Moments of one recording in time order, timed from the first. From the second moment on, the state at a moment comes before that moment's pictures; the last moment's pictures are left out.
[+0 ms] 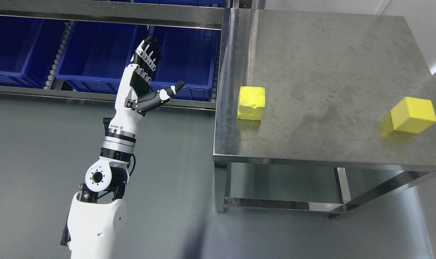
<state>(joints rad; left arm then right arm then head) -0.23 0.00 -0.09 -1.68 0.21 -0.12 -0.17 0.00 0.00 -0.09 0.00 0.00 -0.10 -0.03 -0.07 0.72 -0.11</state>
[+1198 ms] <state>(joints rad) -0.46 0.07 -0.13 -1.47 0.05 -0.11 -0.78 0.00 0.00 -0.09 0.00 0.00 -0.10 -0.03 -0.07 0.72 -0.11</state>
